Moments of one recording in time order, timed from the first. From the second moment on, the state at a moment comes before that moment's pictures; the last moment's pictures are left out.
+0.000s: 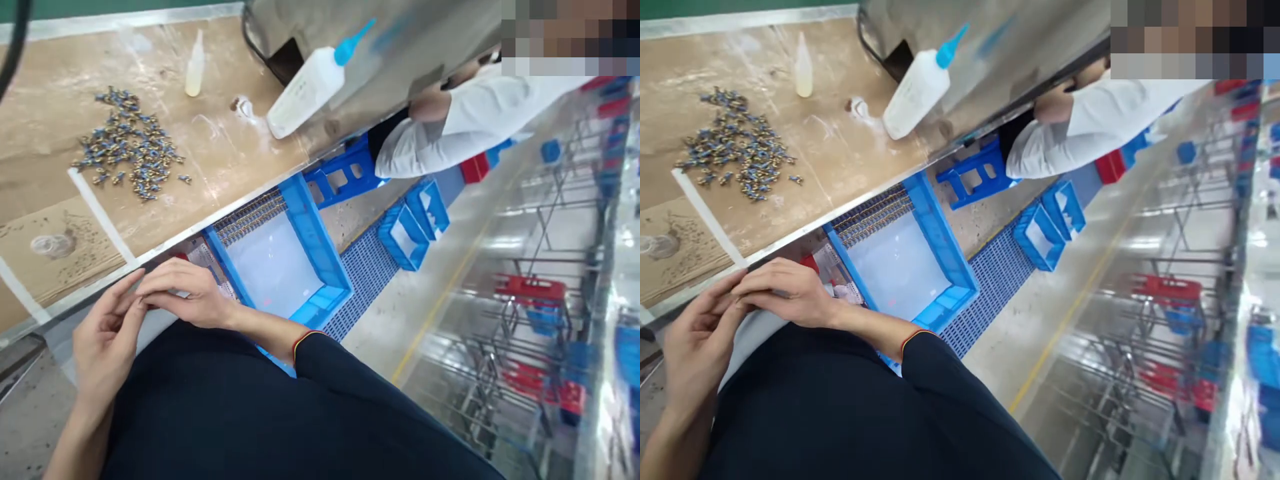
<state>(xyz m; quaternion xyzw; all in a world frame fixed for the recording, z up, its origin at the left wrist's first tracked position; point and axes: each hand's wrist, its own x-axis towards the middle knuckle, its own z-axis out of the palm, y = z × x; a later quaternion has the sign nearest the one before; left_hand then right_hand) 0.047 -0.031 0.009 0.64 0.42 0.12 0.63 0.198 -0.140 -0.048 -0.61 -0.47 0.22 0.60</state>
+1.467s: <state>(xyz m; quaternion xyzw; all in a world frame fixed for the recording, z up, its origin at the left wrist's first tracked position) 0.053 -0.042 0.000 0.68 0.36 0.00 0.64 0.293 -0.247 -0.129 -0.82 -0.06 0.09 0.56</state>
